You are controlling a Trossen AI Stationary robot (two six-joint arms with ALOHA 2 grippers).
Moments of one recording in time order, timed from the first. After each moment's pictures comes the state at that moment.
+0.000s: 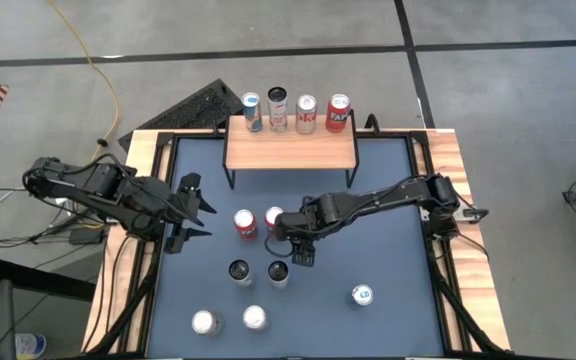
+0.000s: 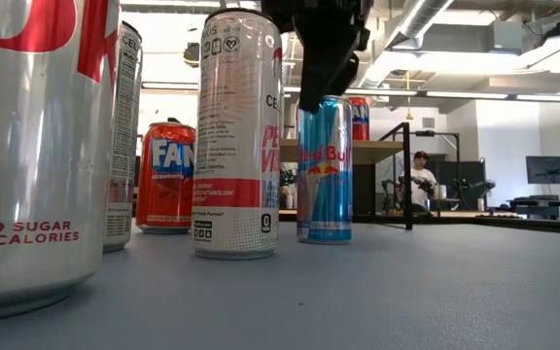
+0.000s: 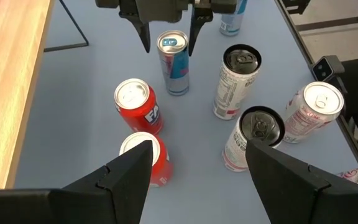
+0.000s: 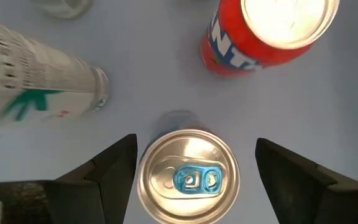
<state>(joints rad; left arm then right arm) -0.27 0.92 1.18 -0.90 -0.14 -0.07 0.17 1.98 1.80 -1.09 0.13 0.34</state>
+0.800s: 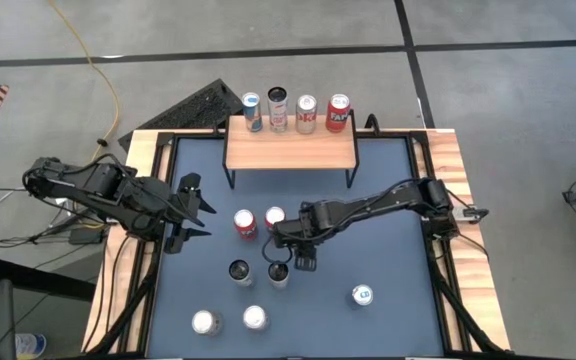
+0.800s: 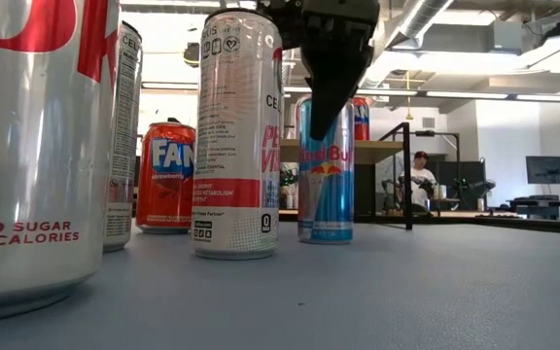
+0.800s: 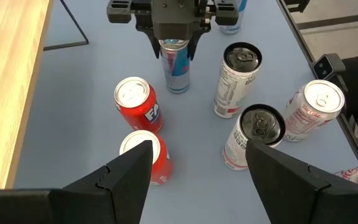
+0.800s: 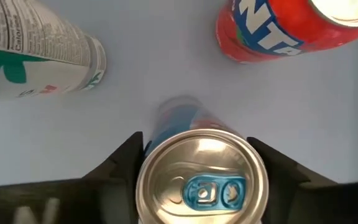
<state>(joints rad) -0.27 0.92 1.18 -0.91 -0.14 -0.07 0.18 2.03 1.80 -1.13 0.13 0.27</state>
